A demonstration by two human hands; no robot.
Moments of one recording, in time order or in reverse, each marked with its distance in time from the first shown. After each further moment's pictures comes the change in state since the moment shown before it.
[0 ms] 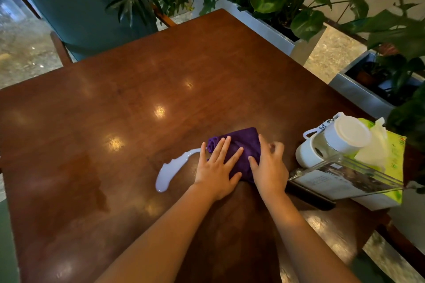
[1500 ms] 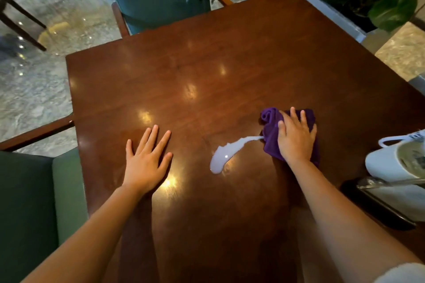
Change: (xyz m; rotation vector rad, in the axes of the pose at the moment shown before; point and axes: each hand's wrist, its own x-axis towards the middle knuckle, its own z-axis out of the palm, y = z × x) left_hand -0.149 -0.211 0.049 -0.184 0.244 -0.520; right_hand 0.051 -0.062 0.061 -0.052 -0.024 -0.226
